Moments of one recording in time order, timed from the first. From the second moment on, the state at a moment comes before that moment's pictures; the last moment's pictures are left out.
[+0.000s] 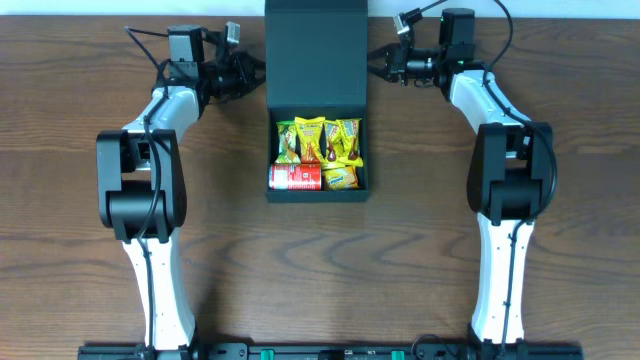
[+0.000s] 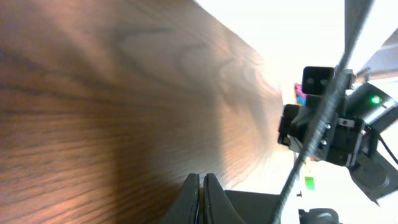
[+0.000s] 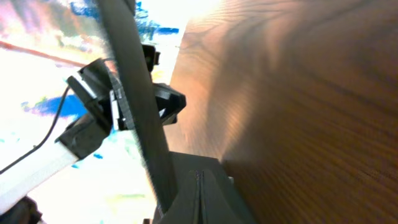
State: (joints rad) left arm 0.00 2.32 1.64 0.00 0.97 -0.58; right arm 0.05 2.53 1.97 -0.09 -1.28 0.60
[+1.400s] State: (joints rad) left arm 0.02 2.32 1.64 0.20 1.39 -0.51; right arm 0.09 2.53 1.97 0.17 -1.49 0.74
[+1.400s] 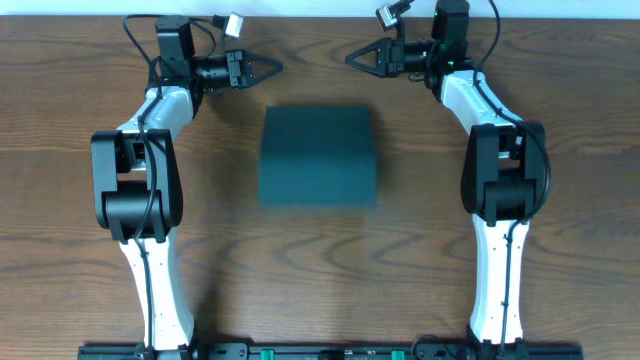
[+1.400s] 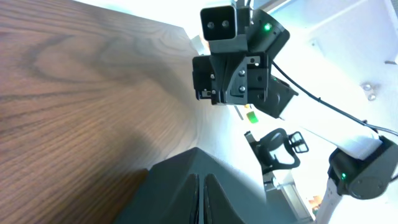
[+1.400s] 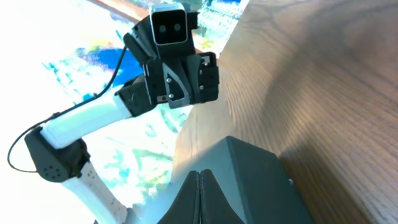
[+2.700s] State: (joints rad) left arm -0.15 1.85 1.66 -0.79 0.44 -0.24; right arm 0.15 2.17 2.13 -1.12 -0.63 0.22
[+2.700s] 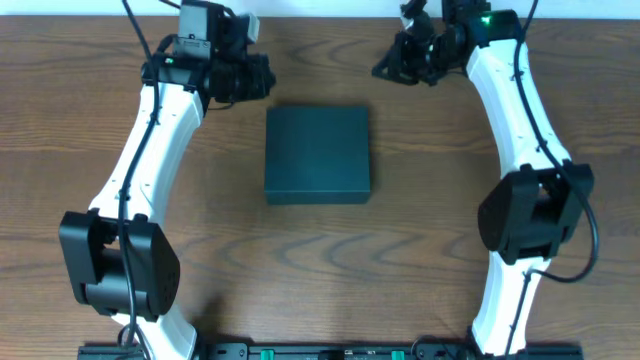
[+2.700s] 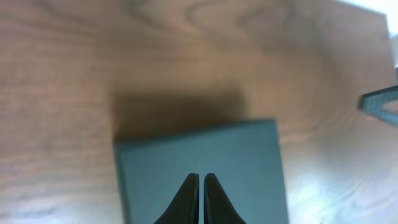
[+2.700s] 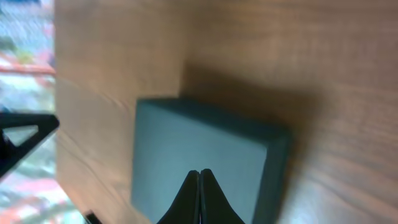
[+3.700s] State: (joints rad) left arm -0.12 1.25 1.26 -0.96 0.37 0.02; right arm 0.14 1.30 1.16 -0.83 -0.27 0.06
